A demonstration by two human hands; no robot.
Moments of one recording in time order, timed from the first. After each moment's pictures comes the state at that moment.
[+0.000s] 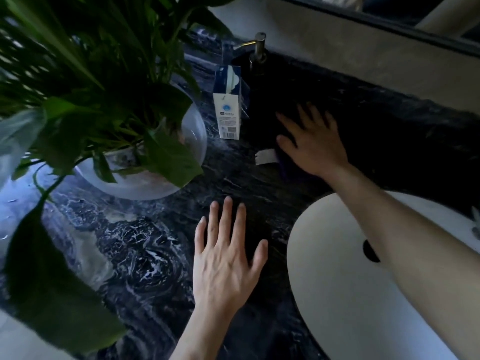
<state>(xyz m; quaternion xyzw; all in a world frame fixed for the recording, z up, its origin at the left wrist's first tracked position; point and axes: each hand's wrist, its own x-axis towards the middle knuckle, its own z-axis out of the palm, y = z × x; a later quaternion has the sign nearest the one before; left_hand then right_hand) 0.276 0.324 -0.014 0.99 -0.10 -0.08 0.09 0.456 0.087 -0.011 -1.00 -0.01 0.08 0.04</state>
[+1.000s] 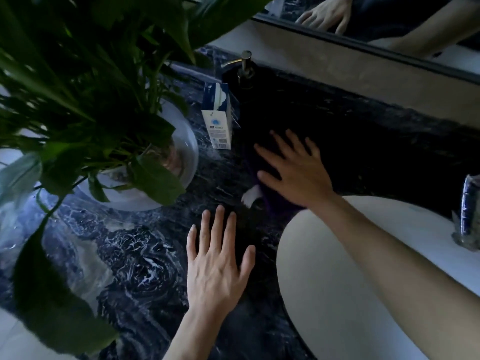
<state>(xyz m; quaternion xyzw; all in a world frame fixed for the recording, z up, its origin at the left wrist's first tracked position) 0.274 0.323 -0.013 0.99 -0.09 -0.07 0.08 0.415 0.099 -0.014 -0.99 -0.10 0.06 0.04</state>
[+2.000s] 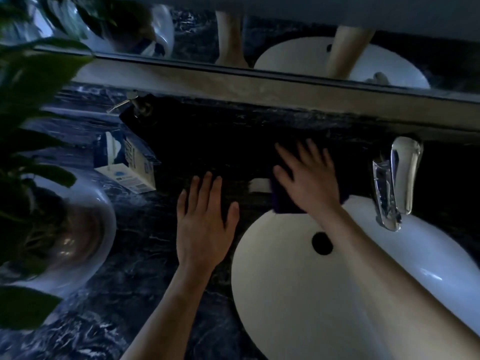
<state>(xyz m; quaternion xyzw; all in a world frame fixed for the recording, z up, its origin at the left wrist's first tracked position) 0.397 0.222 -0.023 0.97 -0.24 0.00 0.11 0.369 -0.023 -0.015 -0.98 0.19 0.03 0.06</state>
